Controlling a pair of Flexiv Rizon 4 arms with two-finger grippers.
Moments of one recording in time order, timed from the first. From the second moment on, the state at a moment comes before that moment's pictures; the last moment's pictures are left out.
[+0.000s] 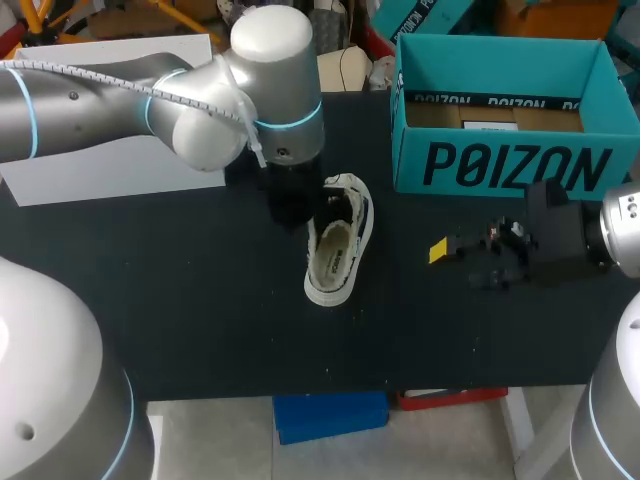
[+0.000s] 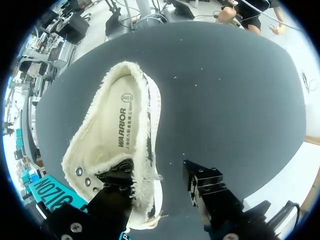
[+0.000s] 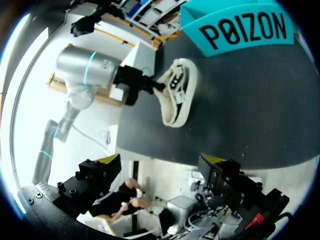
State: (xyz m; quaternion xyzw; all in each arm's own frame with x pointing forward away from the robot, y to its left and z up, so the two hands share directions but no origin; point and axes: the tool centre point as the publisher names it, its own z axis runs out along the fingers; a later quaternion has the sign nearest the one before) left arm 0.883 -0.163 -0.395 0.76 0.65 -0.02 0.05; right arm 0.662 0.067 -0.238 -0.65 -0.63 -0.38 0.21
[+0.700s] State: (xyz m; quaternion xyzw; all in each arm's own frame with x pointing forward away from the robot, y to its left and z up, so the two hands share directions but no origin) left arm 0.888 -0.171 -0.414 0.76 0.65 -0.02 0.05; right arm 0.662 0.067 -0.238 -0.65 -0.63 -0.38 0.21
